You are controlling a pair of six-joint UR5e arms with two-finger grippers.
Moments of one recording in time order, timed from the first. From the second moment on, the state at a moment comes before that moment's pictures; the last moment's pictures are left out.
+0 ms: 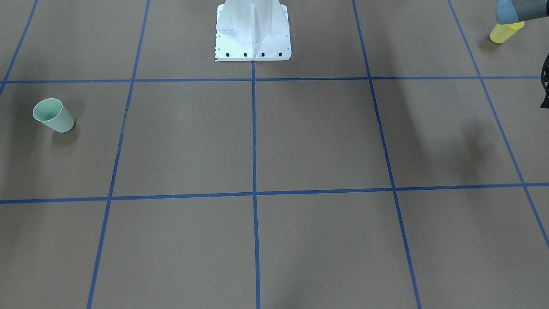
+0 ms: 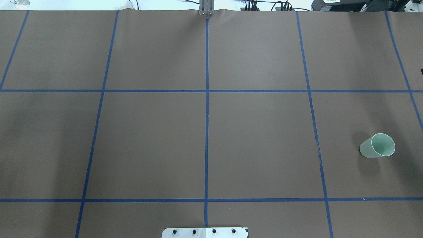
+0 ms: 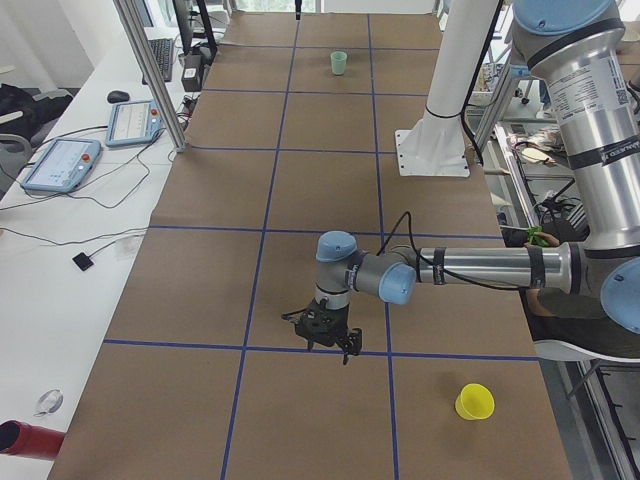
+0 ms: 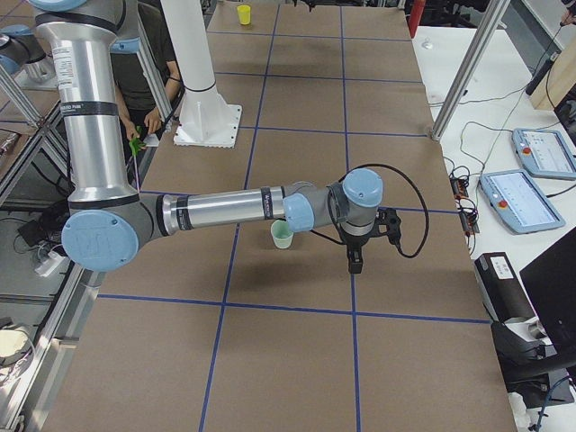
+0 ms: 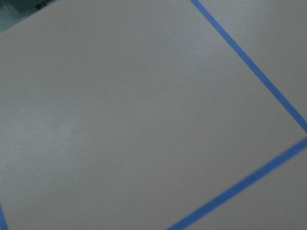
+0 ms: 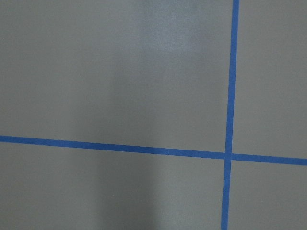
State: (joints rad) left arm -1.16 -1.20 -1.82 -1.87 -1.87 -1.69; right arm 1.44 -1.48 1.62 -1.45 2.37 0.21
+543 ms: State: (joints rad) left arm -1.00 -1.15 -1.85 -1.63 -1.83 -2.10; right arm 1.43 -1.48 1.65 -1.45 2.44 0.21
